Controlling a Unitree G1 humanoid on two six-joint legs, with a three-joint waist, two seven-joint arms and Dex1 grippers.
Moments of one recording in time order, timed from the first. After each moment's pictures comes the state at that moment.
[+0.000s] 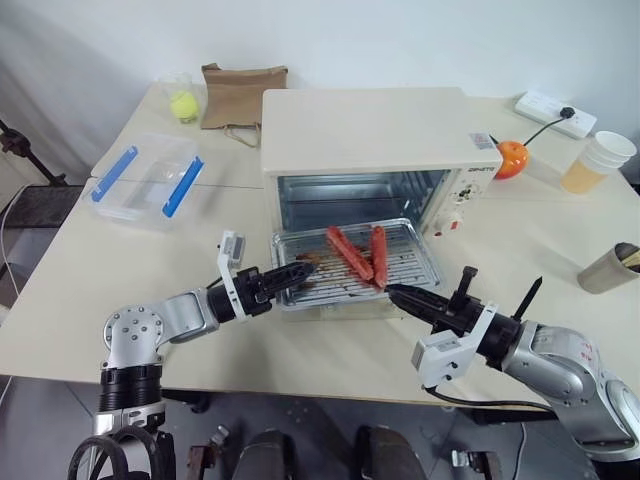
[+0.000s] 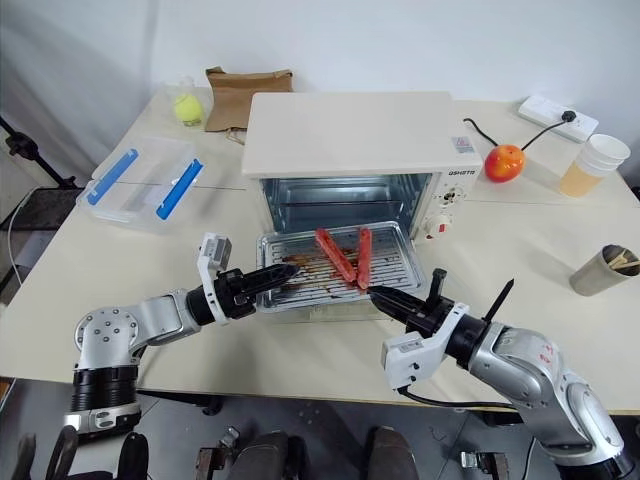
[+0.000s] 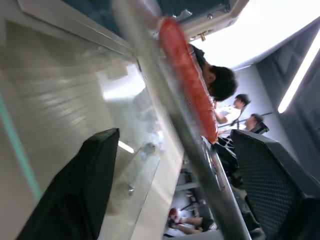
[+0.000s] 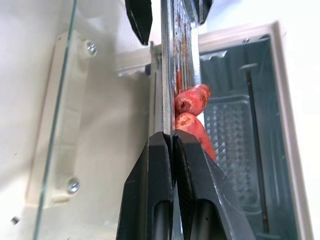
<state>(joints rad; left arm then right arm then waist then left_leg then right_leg) -0.44 0.35 0.28 0.04 -1.42 1.31 -0.22 -0.03 -0.77 0.02 -0.50 -0.45 -0.42 0.56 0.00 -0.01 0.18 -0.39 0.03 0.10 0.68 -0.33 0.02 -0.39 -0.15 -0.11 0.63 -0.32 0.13</state>
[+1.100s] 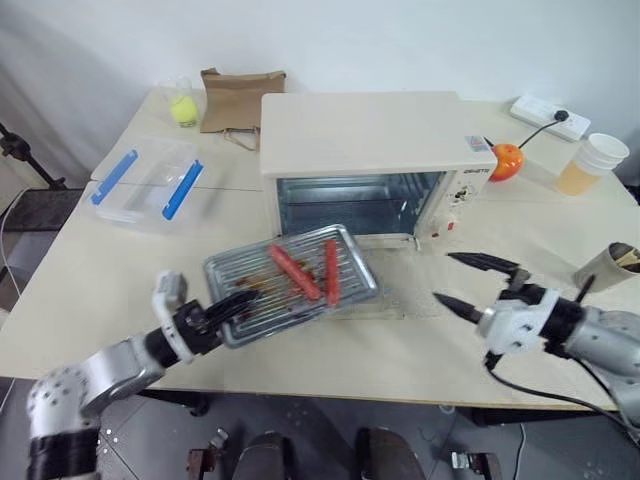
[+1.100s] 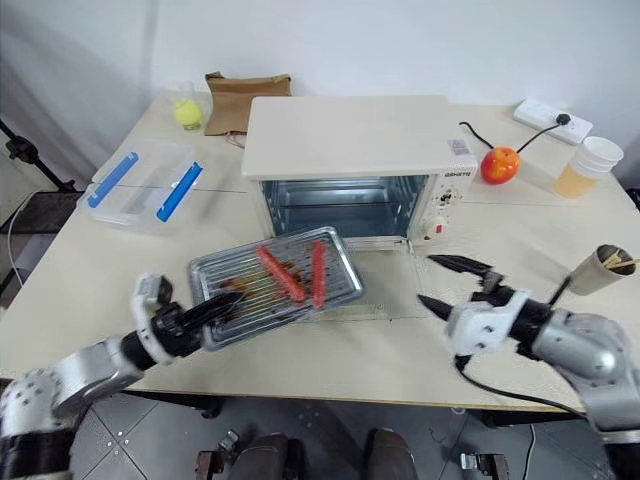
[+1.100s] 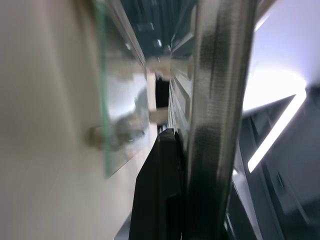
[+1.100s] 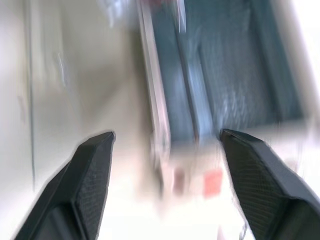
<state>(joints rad) 0.03 0.58 0.43 -0.07 -1.94 1.20 -0.07 -0.02 -0.91 -0.17 -0.02 -0.03 -0.57 0.72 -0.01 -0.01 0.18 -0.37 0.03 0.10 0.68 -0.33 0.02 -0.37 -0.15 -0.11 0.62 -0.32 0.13</state>
